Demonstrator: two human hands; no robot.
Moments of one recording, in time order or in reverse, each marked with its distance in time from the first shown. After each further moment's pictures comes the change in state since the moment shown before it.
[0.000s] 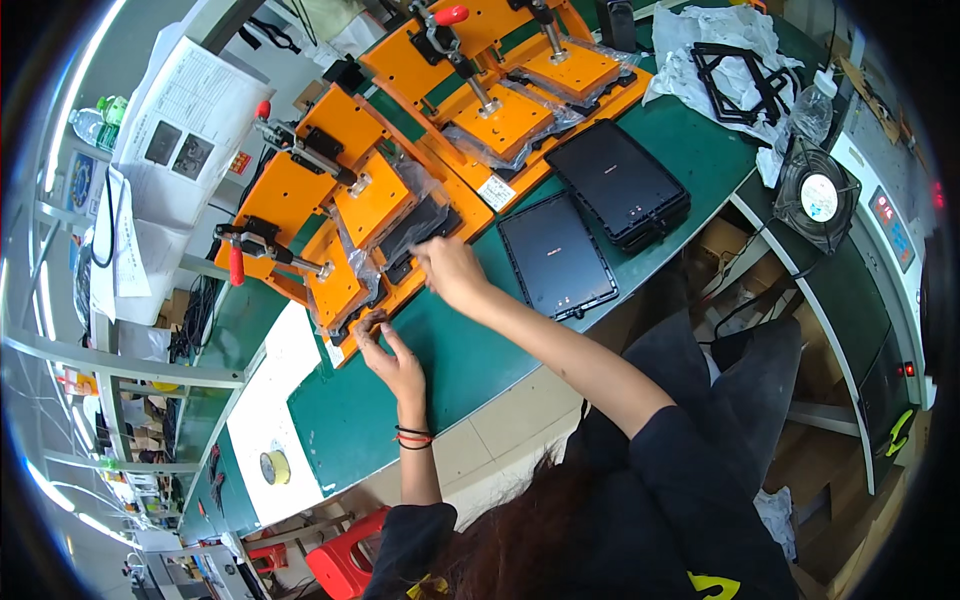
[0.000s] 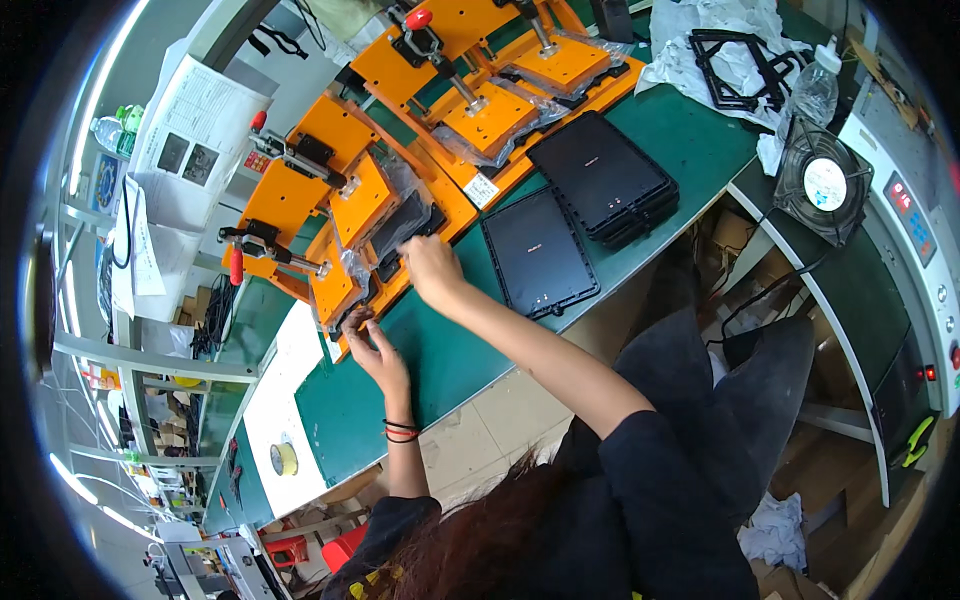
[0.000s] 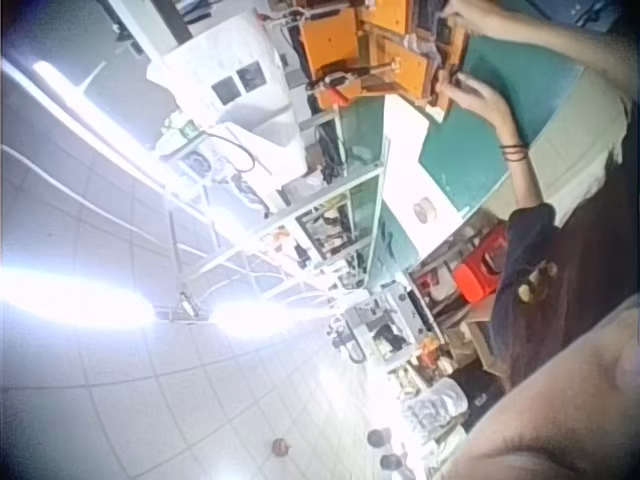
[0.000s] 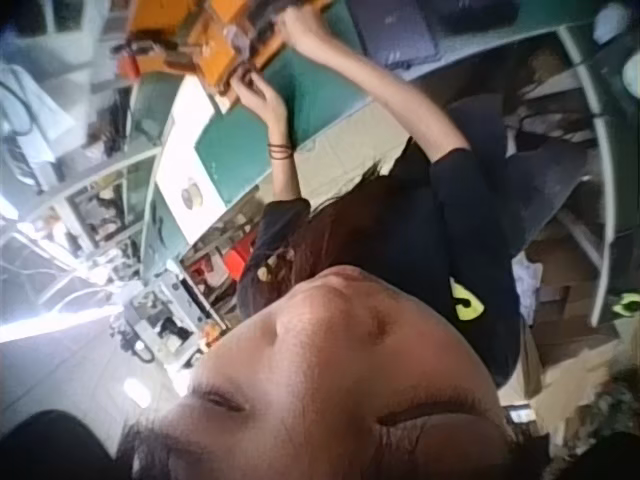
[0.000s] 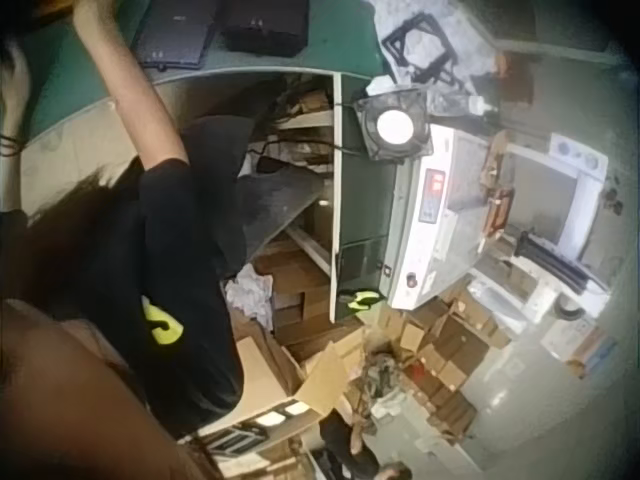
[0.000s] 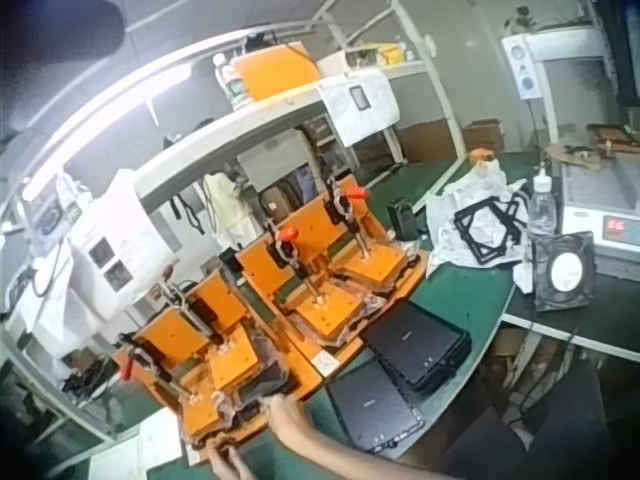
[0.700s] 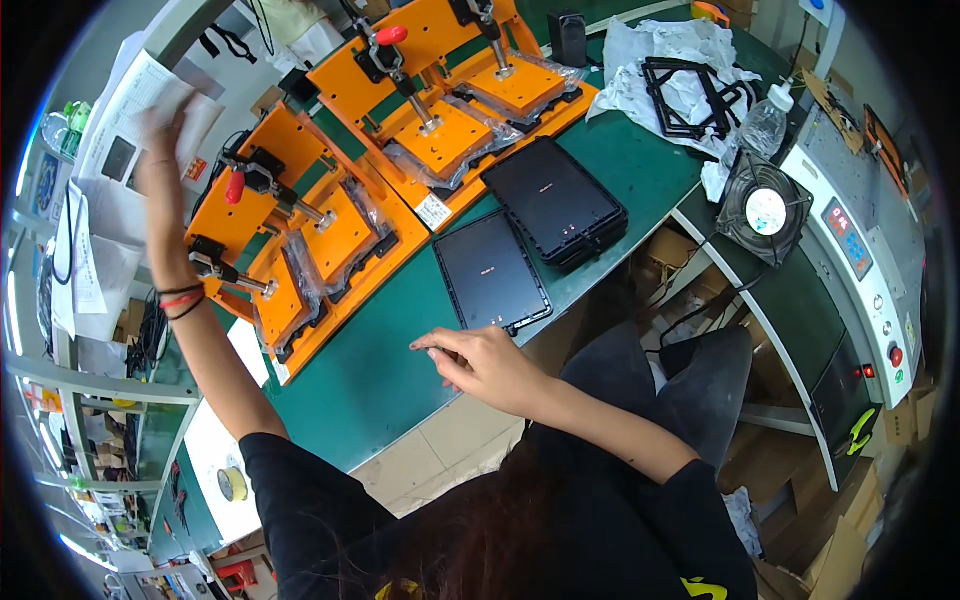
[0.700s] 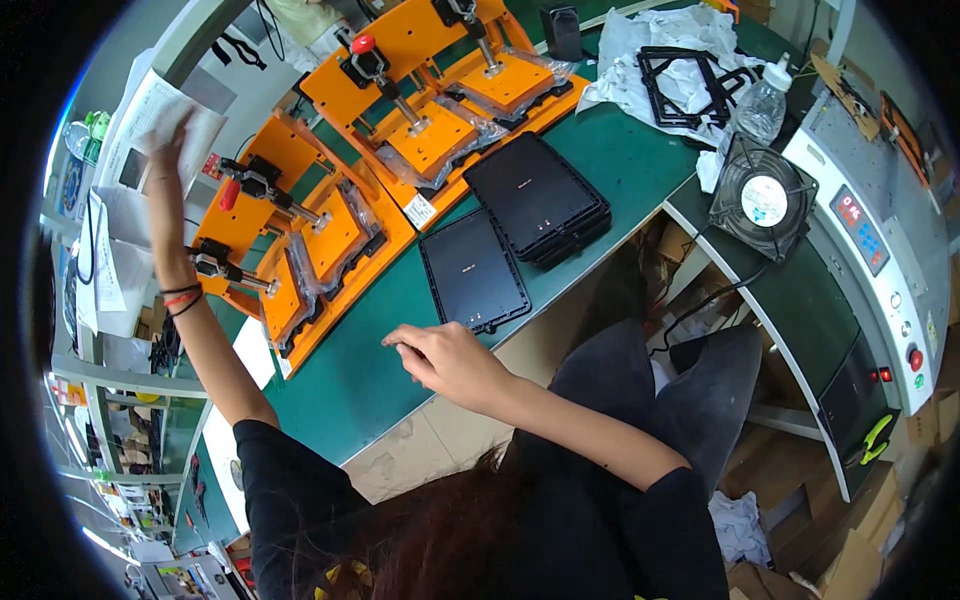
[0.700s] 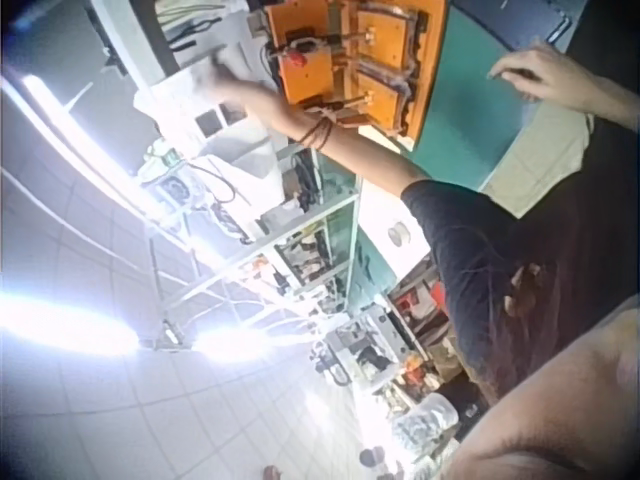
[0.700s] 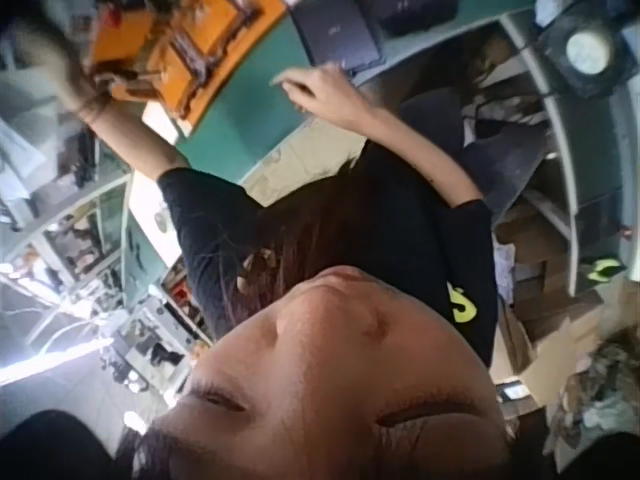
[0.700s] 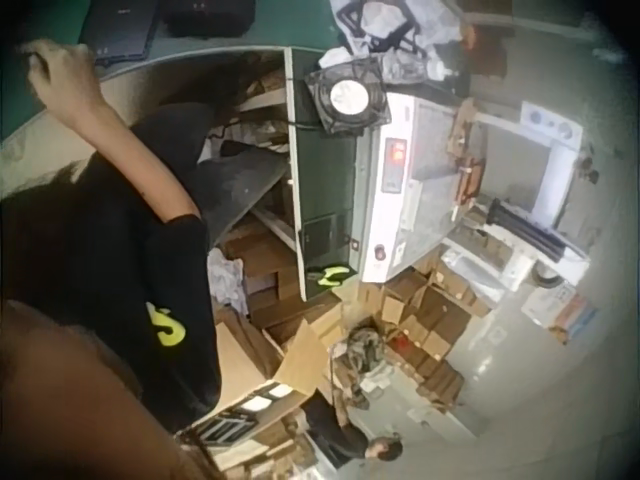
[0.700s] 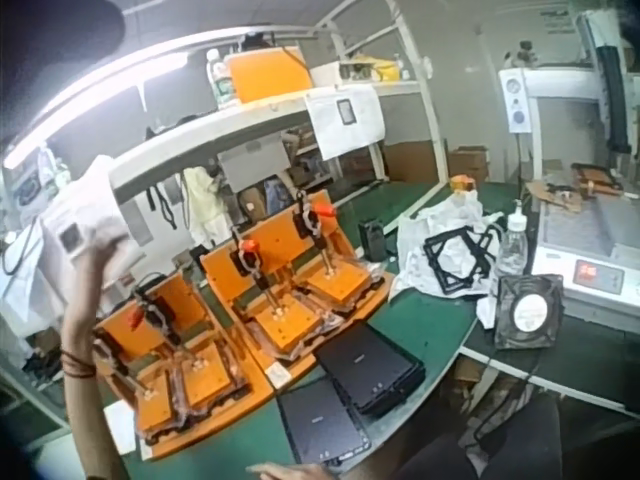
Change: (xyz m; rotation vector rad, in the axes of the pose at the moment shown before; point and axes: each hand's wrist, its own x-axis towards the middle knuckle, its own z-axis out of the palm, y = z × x) left_hand 0.304 0.109 0.009 -0.312 -0.340 0.352; right_hand -0.139 -0.038 -0.131 0.216 -0.157 -0.188
